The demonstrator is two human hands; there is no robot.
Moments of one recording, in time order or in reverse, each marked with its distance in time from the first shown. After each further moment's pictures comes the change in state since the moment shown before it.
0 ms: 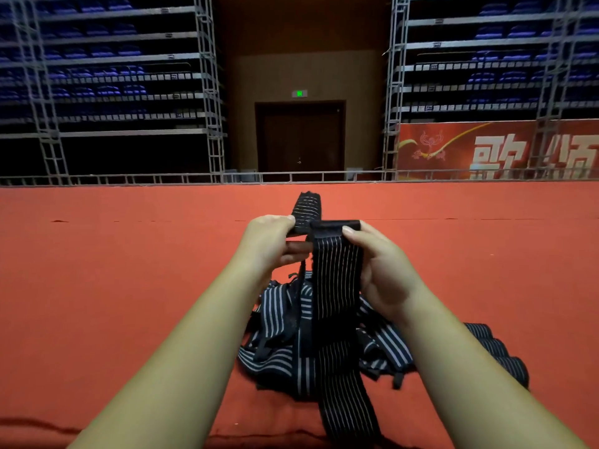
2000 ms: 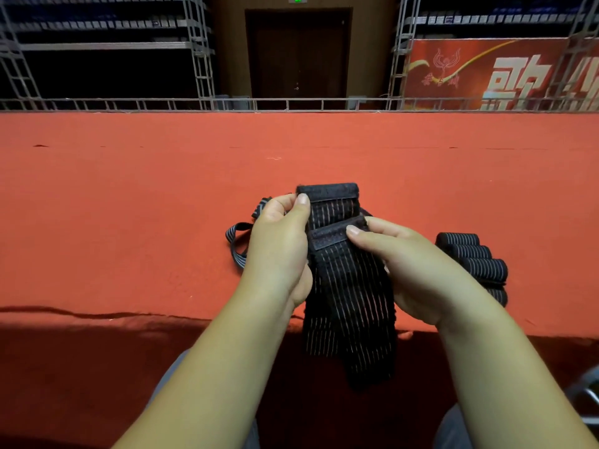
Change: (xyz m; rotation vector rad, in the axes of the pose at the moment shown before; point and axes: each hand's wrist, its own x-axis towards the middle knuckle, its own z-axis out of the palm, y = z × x) left_hand -0.137 -0.088 0.030 -0.366 0.100 -0.100; right_hand -0.136 0.030 -0.024 -0.131 -0.063 0.360
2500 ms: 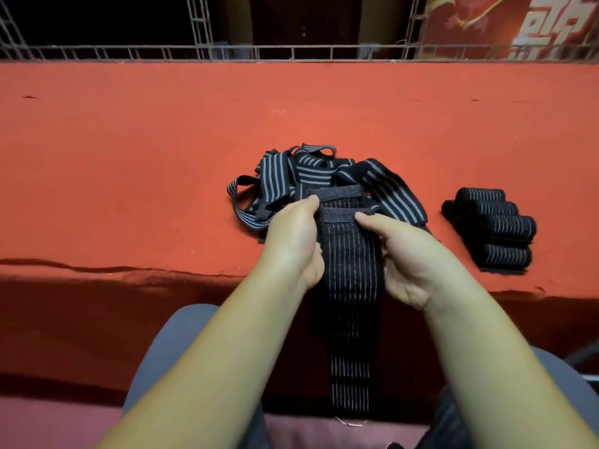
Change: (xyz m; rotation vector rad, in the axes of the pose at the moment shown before) left_hand 0.032 -0.081 -0.041 -0.086 0.086 -0.358; right_hand 0.026 0.074 -0.004 0.238 0.162 0.208
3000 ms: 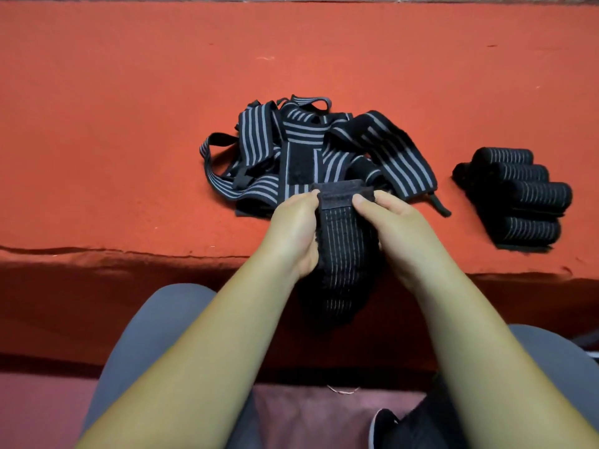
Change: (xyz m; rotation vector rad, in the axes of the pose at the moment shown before) left_hand 0.061 -0.052 -0.017 0.197 -0.018 -0.111; right_hand 0.061 0.040 -0.047 -0.373 0.176 -0.174
